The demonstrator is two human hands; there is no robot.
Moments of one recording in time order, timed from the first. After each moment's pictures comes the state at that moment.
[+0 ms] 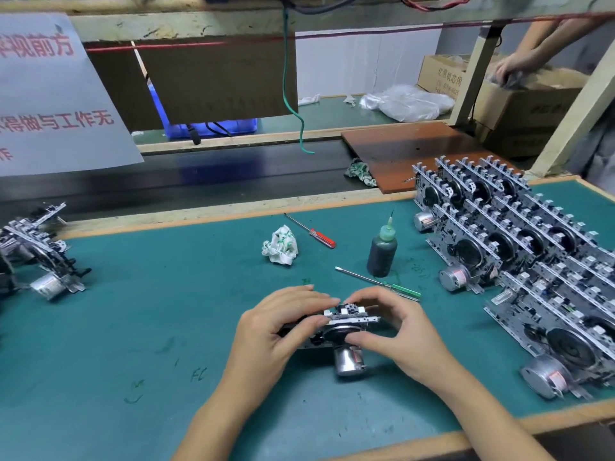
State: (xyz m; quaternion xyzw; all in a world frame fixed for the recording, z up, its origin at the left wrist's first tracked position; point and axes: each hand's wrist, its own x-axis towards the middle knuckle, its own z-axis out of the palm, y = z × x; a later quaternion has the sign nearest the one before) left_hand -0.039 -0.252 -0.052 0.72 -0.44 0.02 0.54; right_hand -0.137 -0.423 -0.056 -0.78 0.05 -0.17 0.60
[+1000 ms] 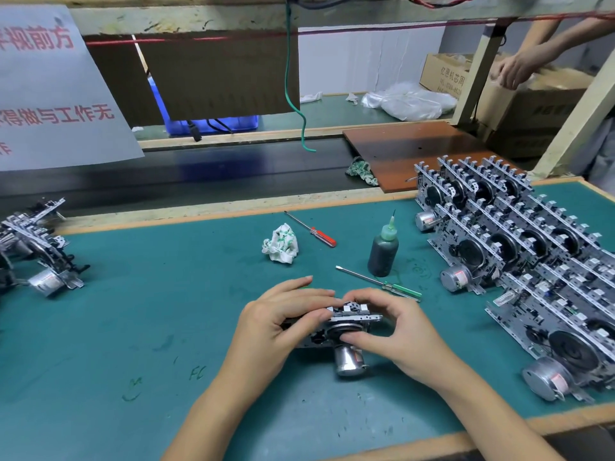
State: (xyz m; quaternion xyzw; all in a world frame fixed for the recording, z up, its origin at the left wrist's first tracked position) left_hand -0.036 -0.256 -0.043 0.72 -0.45 -0.03 0.53; right_hand -0.133 -0.425 -0.056 -0.80 0.05 -0.15 0.58
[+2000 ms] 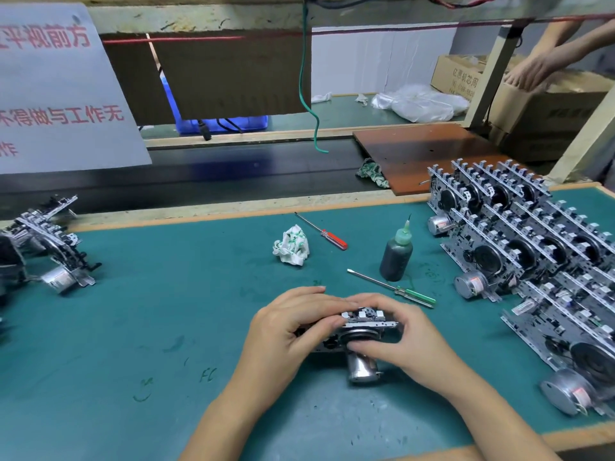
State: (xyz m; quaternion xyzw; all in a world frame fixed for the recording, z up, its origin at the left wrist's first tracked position) left_hand -0.036 -0.253 -0.045 0.73 -0.44 0.00 0.52; right_hand -0.130 -0.421 -0.053 -0.80 0.04 -0.10 0.59
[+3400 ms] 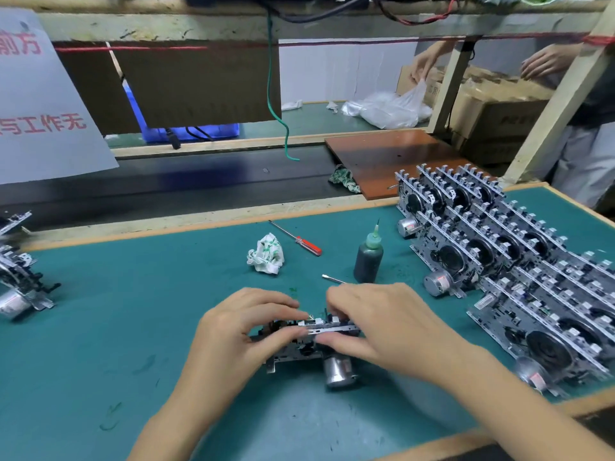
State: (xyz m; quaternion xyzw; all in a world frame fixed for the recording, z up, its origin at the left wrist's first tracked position) left_hand -0.024 -0.237 -0.026 0.75 -0.47 0.05 0.46; right_hand -0.129 -0.416 0.004 -0.98 -0.08 -0.18 0.05
